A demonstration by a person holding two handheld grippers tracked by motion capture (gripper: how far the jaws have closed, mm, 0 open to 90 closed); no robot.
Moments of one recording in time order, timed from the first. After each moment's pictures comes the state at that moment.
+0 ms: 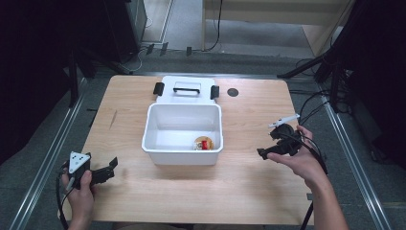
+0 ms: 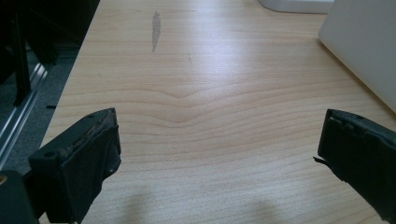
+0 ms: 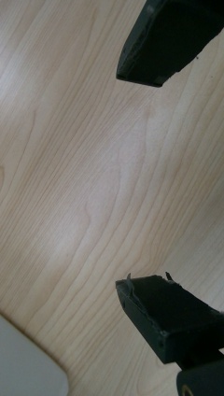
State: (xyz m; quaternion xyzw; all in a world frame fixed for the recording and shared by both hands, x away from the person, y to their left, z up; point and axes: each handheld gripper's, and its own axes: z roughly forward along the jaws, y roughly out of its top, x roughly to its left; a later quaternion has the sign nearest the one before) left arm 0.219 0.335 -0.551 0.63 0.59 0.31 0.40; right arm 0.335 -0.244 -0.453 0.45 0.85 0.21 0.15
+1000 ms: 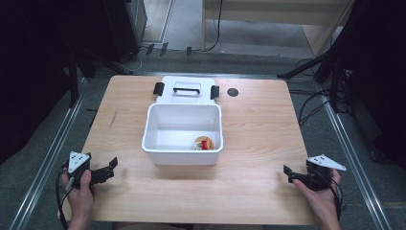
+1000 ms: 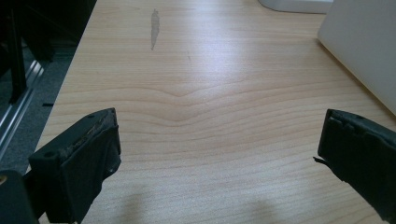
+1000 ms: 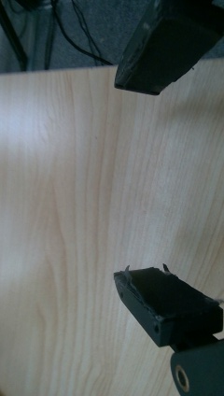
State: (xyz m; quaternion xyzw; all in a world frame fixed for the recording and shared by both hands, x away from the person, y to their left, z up) left arm 0.220 0.336 -0.551 0.63 0.59 0.31 0.40; right arm 0.259 -0.346 -0.538 0.55 0.71 0.36 0.24
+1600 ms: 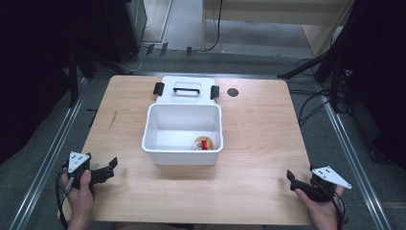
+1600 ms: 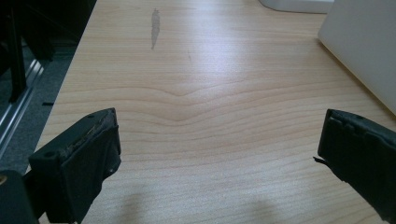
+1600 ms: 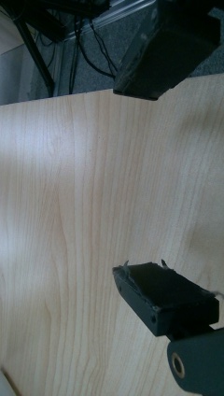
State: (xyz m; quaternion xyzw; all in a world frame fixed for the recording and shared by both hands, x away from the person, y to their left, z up) left arm 0.220 0.336 -0.551 0.63 0.59 0.30 0.40; right arm 0.229 -0.345 -0.545 0.54 0.69 0.39 0.29
